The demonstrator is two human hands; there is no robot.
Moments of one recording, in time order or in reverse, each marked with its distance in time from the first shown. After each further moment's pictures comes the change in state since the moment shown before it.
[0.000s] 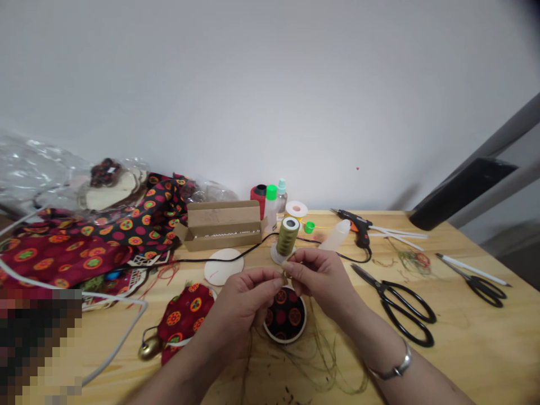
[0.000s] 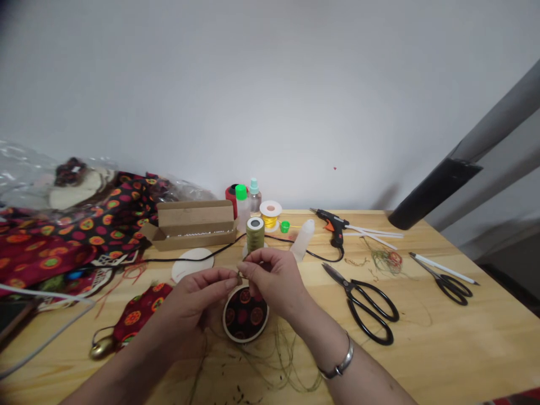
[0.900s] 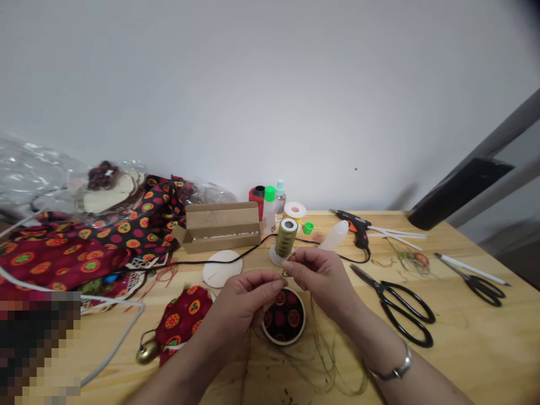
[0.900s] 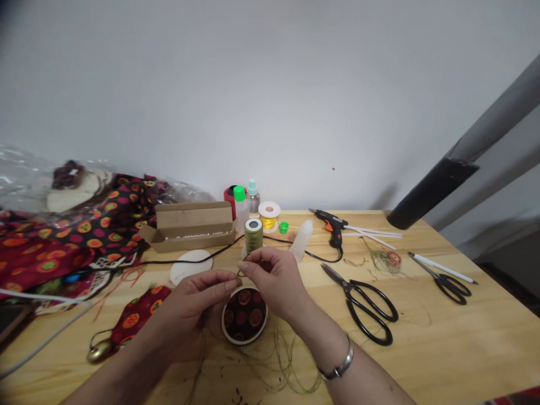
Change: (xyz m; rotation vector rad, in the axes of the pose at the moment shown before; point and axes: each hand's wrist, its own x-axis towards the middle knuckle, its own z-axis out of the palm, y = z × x) left_hand 0.003 0.000 -0.001 -0.002 -0.007 -0.013; right_hand 0.001 0.002 -0.004 -0.109 0.018 -0.138
